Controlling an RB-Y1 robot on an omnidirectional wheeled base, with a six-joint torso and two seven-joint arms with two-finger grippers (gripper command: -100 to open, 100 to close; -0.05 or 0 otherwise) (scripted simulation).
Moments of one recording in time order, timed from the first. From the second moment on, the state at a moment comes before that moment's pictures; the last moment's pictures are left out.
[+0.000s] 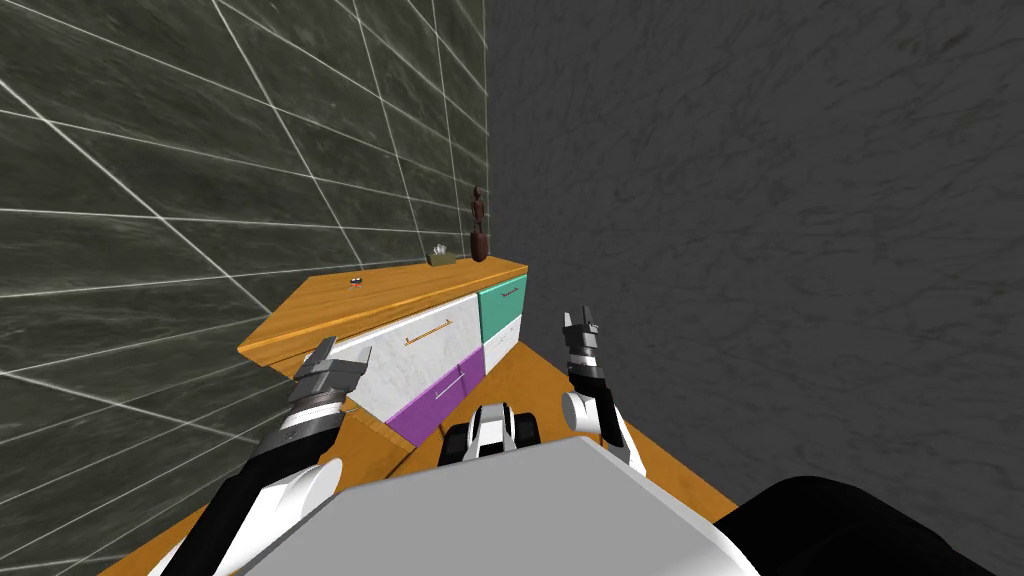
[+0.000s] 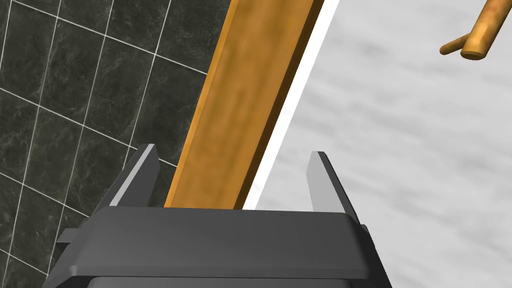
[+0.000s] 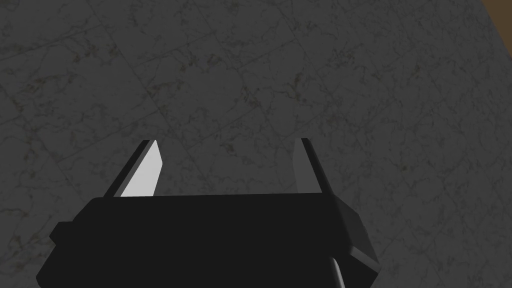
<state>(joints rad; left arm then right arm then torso) 0.57 0.16 0.21 -2.06 0.28 -0.34 0.18 0.50 0.03 -0.02 -2.20 -0.09 -0.42 -0.16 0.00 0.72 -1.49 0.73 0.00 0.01</state>
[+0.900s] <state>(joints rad) 0.59 0.11 0.28 -1.97 0.39 -0.27 0.23 0.50 0.03 -0.02 -2.20 -0.09 -0.42 -0.16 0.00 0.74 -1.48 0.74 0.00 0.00</state>
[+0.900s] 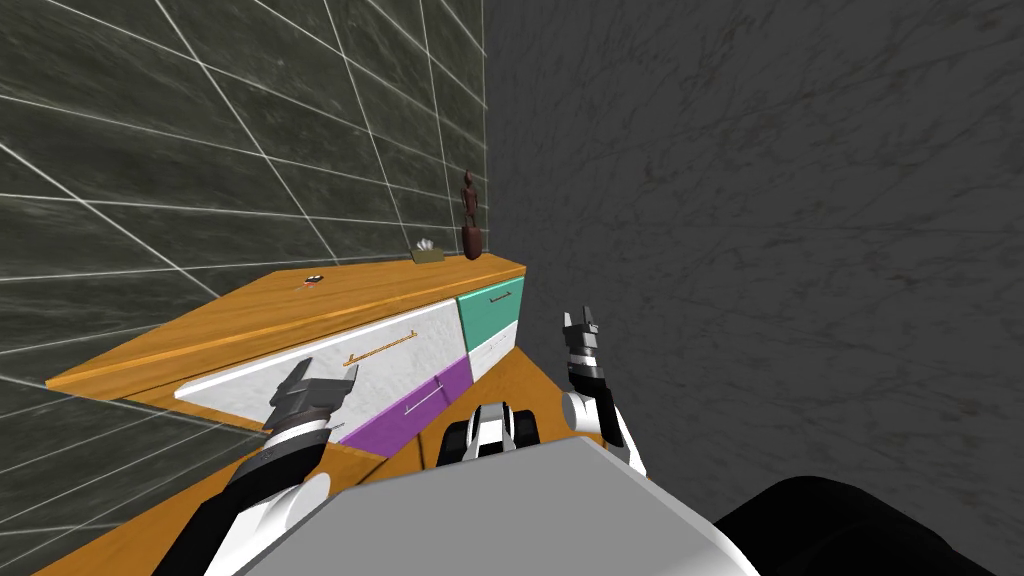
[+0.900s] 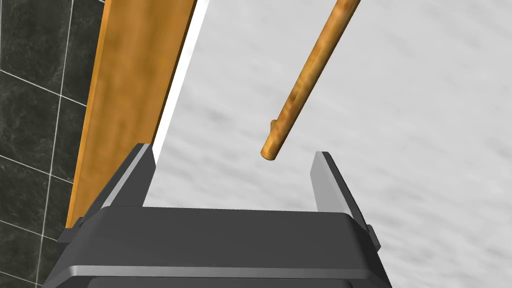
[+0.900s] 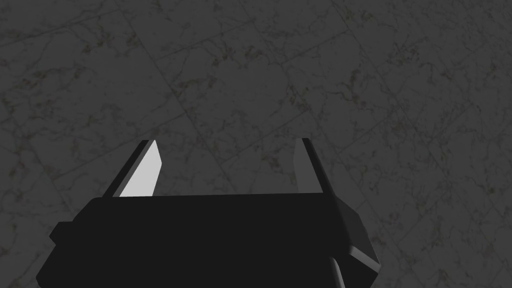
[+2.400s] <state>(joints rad) 0.63 -0.01 0.30 -1.99 0.43 -0.25 0.25 0.49 0.03 -0.02 -2.20 -0.09 -0.42 -0.16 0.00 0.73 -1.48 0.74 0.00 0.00</state>
